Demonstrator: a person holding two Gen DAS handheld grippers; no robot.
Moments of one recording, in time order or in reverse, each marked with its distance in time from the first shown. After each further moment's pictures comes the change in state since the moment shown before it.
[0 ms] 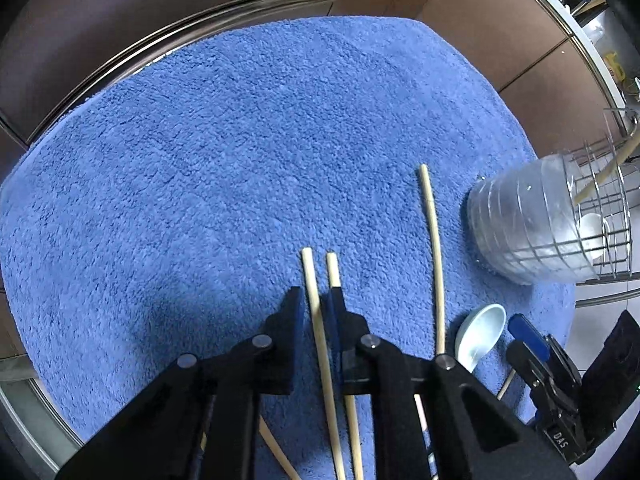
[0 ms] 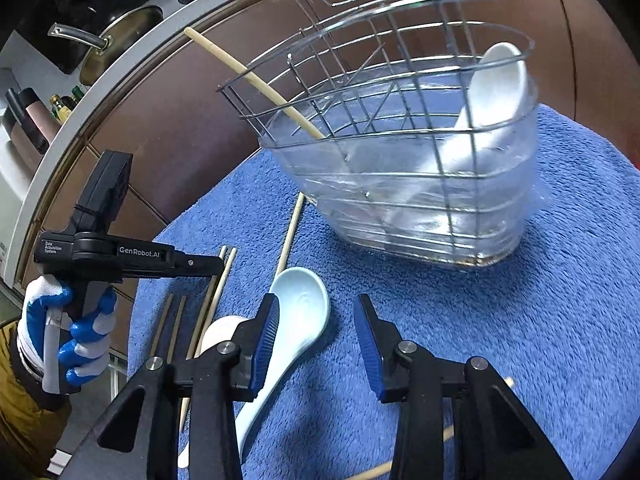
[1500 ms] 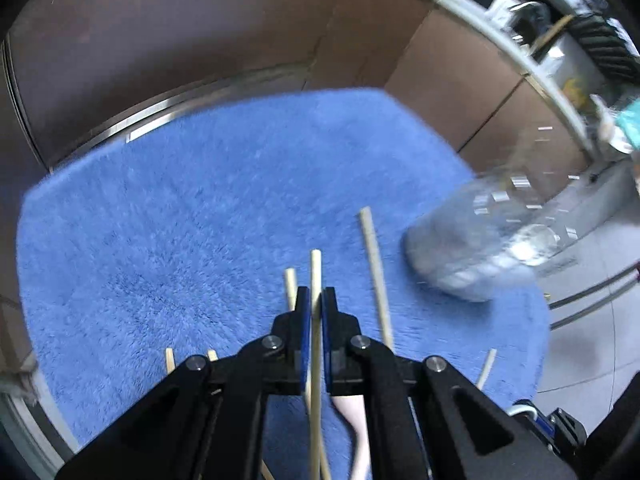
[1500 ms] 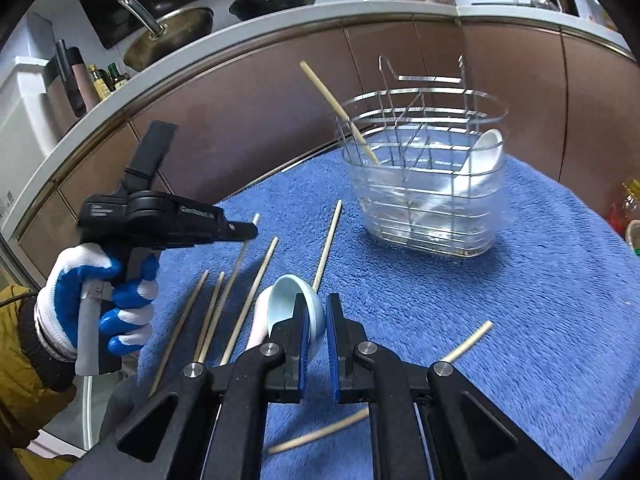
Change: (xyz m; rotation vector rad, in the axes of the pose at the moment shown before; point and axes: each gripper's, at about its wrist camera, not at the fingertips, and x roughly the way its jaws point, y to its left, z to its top) left arm -0.055 -0.027 -0.057 0.042 -0.322 -0.077; right arm -0.069 0.073 -0.046 -0.140 -0.145 -0.095
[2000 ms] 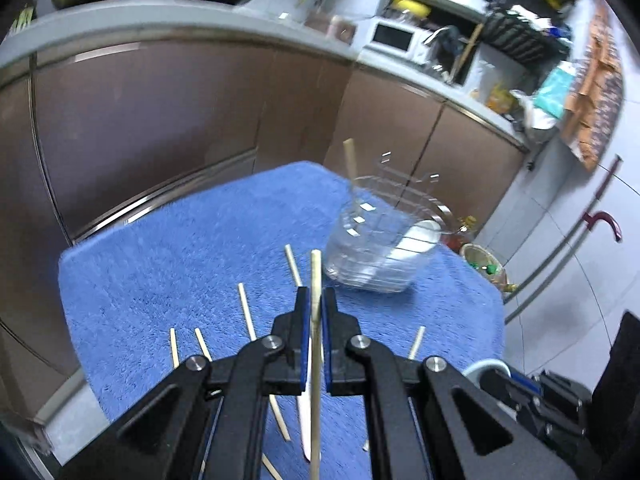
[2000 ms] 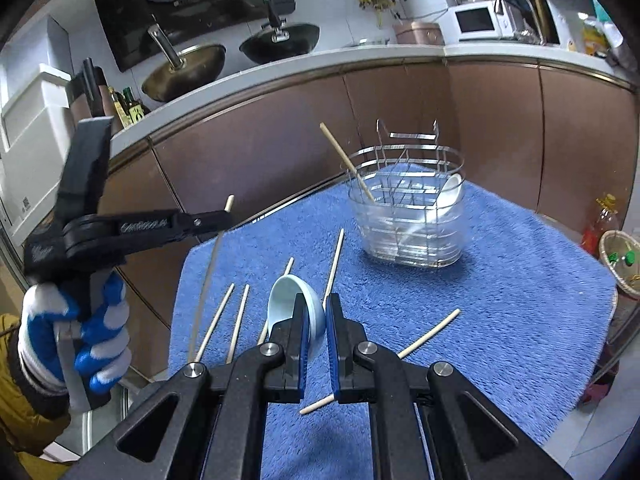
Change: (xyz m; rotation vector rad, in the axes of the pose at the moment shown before) left arm -0.124 -0.058 -0.056 0.192 -0.272 -0.068; right arm -0.078 0.027 -0.016 -0.015 -0.132 -0.049
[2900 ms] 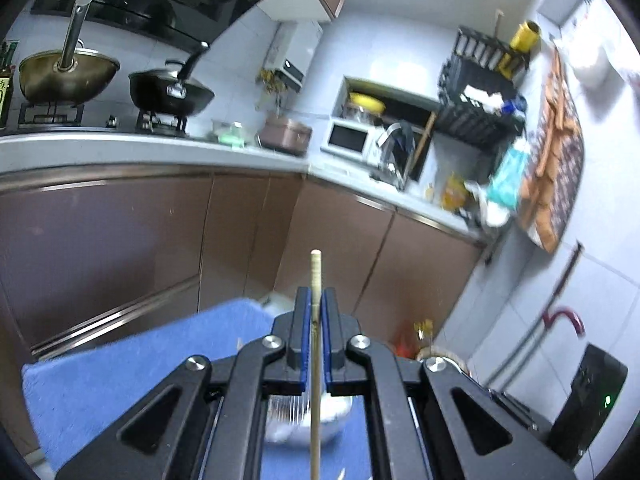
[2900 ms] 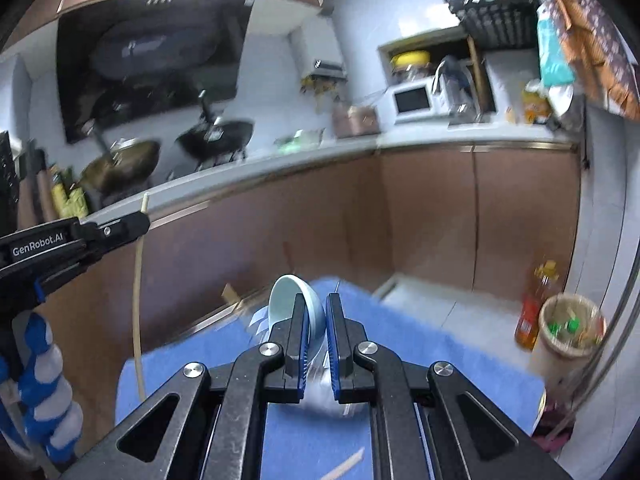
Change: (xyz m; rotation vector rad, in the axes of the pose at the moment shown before) left arm -0.010 -0.083 0.129 0.005 -0.376 -0.108; right arm -0.005 -0.060 0.116 0.028 -0.343 -0.252
